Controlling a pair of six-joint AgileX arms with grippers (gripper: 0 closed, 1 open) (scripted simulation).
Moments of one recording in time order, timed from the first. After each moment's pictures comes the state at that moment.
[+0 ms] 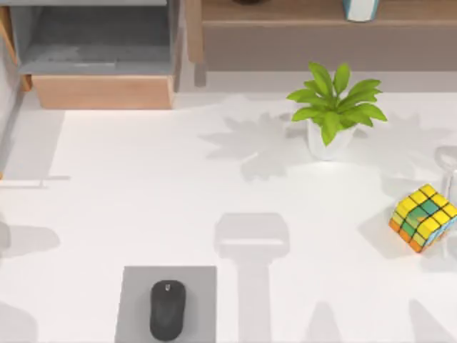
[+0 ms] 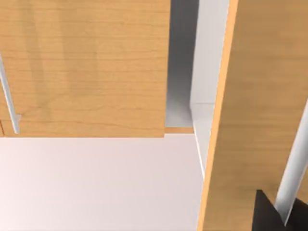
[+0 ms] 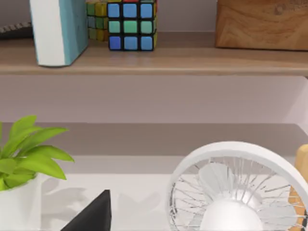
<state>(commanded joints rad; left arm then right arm) 0.54 2.01 0.46 1.53 0.38 1.58 0.00 0.00 0.00 0.00 0.00 0.00</state>
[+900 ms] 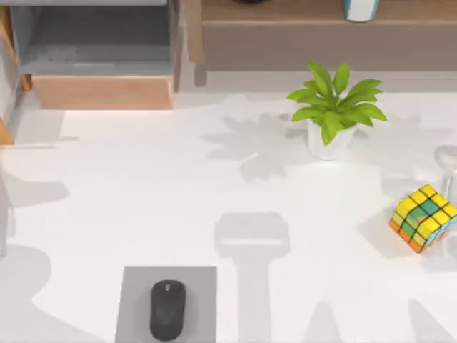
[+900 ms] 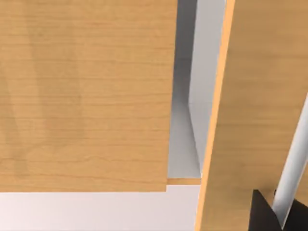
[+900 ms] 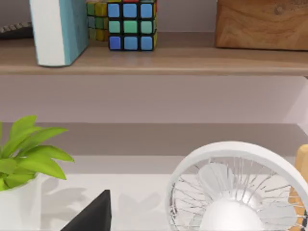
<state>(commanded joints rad) 0.43 2.11 0.71 1.38 0.27 1.58 0.00 0.00 0.00 0.00 0.00 0.00</state>
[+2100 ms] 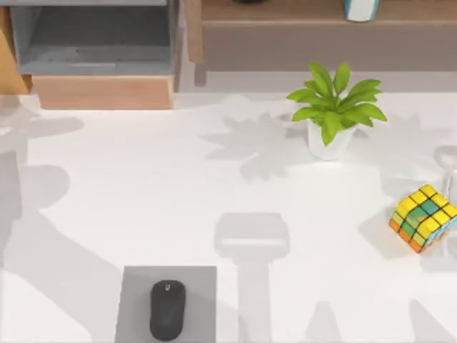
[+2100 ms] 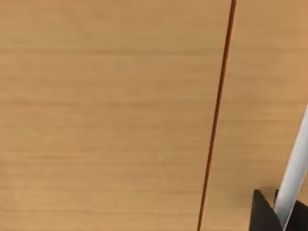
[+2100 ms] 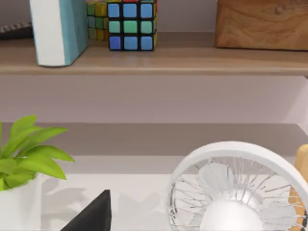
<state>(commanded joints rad) 0.32 2.33 1.18 1.12 0.16 1.57 0.00 0.00 0.00 0.00 0.00 0.00</state>
